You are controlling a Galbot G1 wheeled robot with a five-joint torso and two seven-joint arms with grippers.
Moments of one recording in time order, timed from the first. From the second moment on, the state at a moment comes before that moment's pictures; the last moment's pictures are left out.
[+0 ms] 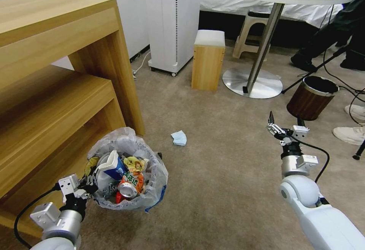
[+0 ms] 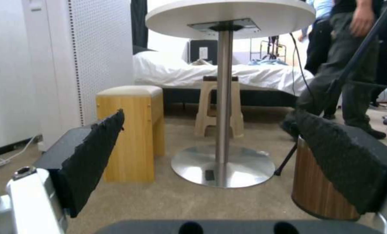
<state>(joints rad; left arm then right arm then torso) 1.74 -1.32 -0.77 -2.24 -0.63 0.25 -0.16 -1.17 0.96 0.39 1.71 0.49 0.32 0.37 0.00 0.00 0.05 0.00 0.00</state>
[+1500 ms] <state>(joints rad) 1.73 -1.31 -0.77 -2.21 -0.64 0.26 -0.17 -1.10 0.95 0.34 1.66 0.51 0.35 0.28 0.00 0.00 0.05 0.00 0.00</state>
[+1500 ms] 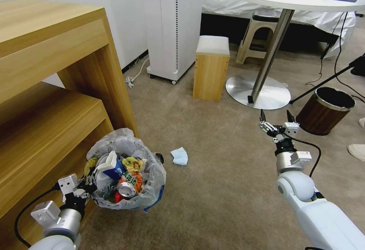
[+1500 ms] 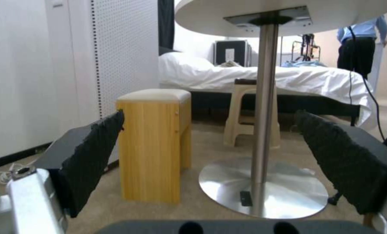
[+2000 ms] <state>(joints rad) 1.73 -1.31 -0.78 -2.20 -0.65 0.27 -0.18 -1.09 0.95 0.31 1.64 0.51 0.35 0.27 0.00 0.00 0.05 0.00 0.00</state>
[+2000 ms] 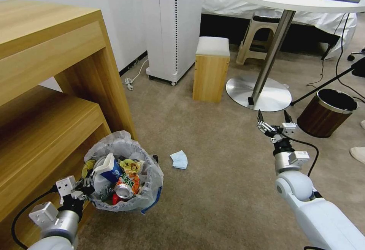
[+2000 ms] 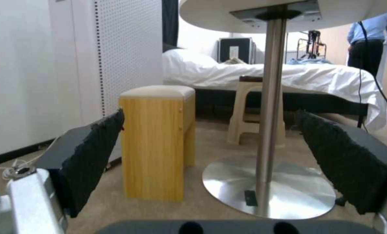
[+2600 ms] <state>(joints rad) 1.72 -1.33 -0.77 -2.16 -0.64 0.27 -0.18 -0.94 0.92 0.09 1.48 0.66 0.33 0.09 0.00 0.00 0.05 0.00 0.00</state>
